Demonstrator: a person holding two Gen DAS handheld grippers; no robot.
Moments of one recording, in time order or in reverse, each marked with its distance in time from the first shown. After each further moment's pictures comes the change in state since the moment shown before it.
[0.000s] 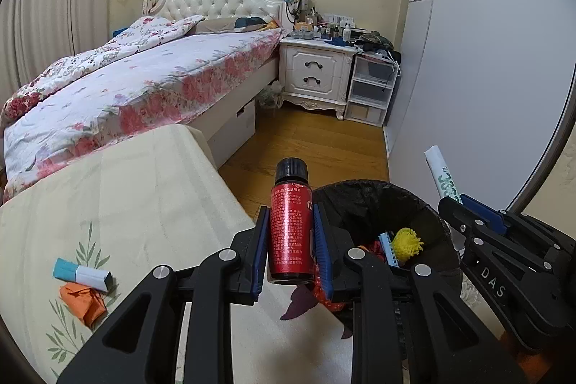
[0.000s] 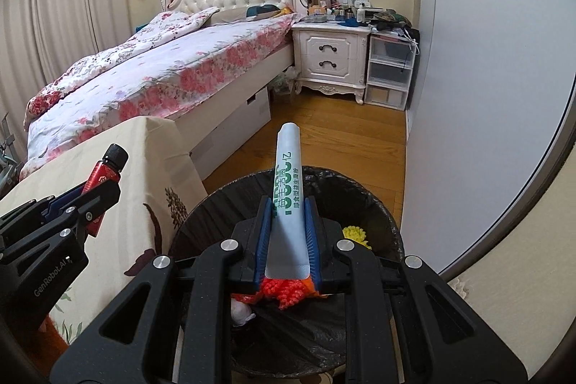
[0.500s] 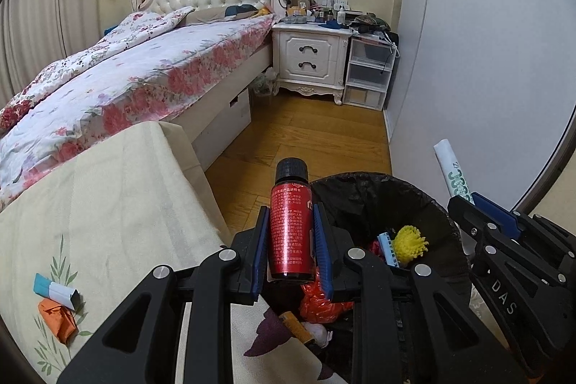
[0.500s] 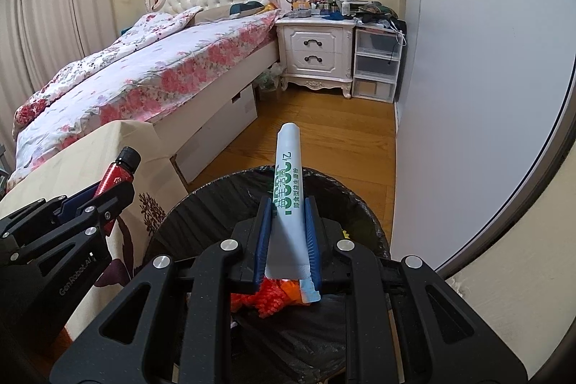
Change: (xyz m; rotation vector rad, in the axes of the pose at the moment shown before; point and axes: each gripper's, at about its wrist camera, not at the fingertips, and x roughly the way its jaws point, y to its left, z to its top) left arm 0.041 -0.023 0.006 0.039 0.069 0.008; right arm 0.019 -0.014 -0.004 0.033 0.023 -0.039
